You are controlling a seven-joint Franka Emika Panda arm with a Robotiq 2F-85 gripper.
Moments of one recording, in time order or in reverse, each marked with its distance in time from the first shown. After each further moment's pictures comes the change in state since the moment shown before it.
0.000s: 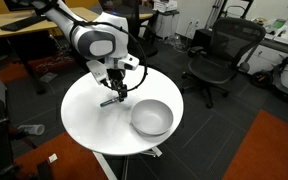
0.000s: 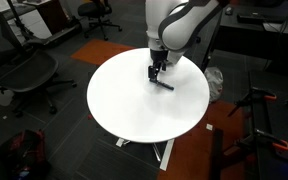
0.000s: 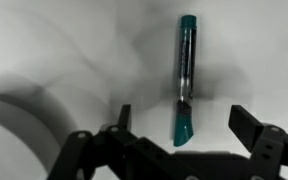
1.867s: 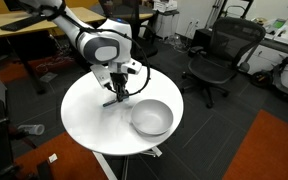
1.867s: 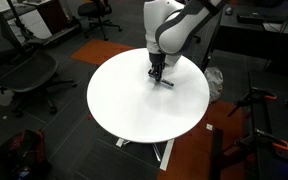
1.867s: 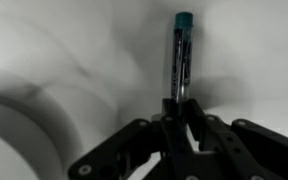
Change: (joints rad) arm -0.006 0.058 -0.004 0.053 -0.002 -0.003 0.000
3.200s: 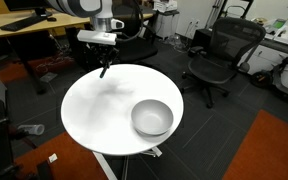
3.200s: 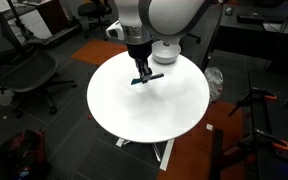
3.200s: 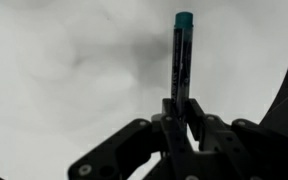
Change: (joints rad) arm 0.072 -0.161 0.151 0.055 -0.090 -0.209 -0.667
